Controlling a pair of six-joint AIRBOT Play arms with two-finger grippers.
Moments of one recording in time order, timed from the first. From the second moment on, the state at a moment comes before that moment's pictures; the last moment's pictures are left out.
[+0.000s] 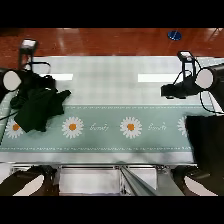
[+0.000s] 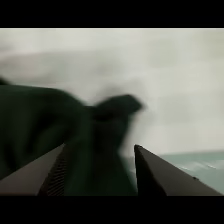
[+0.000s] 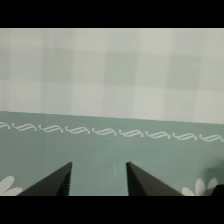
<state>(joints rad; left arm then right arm) -0.09 -1.09 1.05 1.76 -0.90 -1.62 0.20 -1.15 1.10 -1.63 1.13 1.78</state>
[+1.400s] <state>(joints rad) 0.19 -1.33 1.29 1.35 -1.12 -1.48 0.20 -0.94 1.09 -1.59 1.14 1.85</state>
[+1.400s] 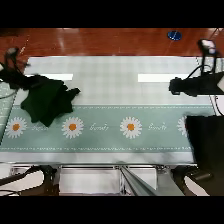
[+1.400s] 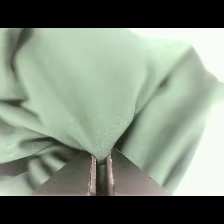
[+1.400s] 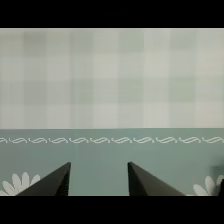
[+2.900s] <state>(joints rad) -0.57 -0.89 0.80 0.88 -0.66 -1.50 0.20 -0.67 1.07 -1.62 1.16 1.84</state>
